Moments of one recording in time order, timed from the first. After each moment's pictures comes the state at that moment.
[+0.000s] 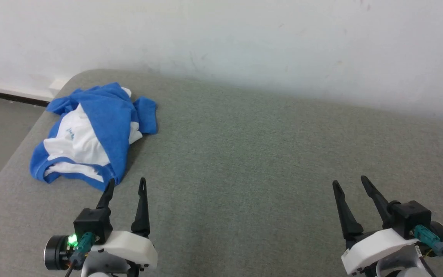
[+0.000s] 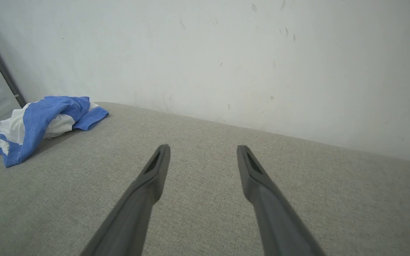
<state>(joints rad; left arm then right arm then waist) 0.00 0.05 -0.03 0.06 -0.07 0.03 -0.11 0.02 -0.05 0.04 0.09 0.11 0.13 -0.11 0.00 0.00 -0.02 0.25</state>
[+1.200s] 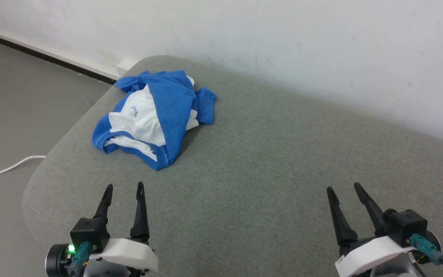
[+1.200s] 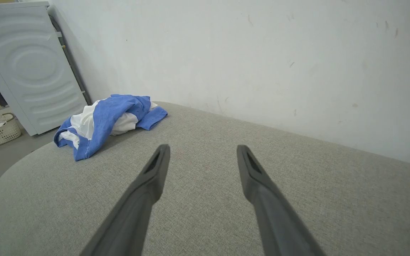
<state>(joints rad) 0.02 0.05 -0.04 0.08 -0.13 0.05 -0.19 0.03 -0.05 0.07 0.15 0.18 0.13 -0.19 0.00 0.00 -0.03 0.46</state>
